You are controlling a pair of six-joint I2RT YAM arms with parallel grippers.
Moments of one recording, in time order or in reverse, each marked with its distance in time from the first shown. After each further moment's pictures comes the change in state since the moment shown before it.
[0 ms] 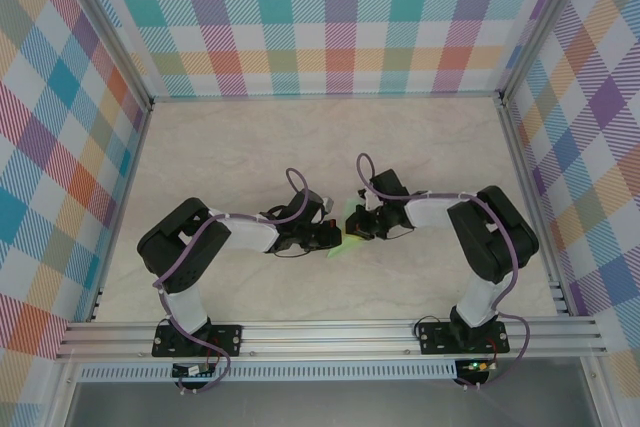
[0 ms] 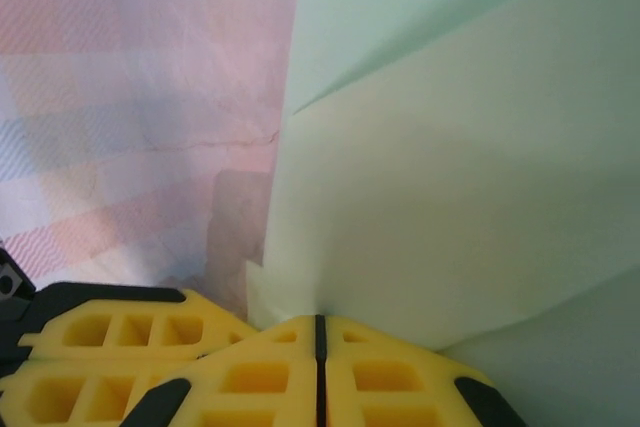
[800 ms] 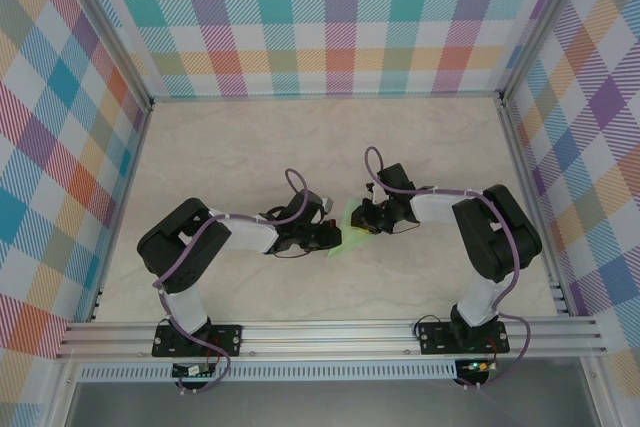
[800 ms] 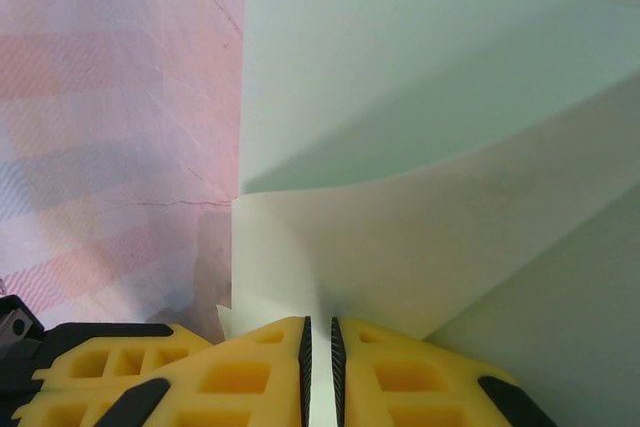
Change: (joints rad) left arm 0.000 -0.001 -0.013 0.030 0.000 -0.014; right arm -0.046 -0.006 0.019 -0.023 0.011 -0.001
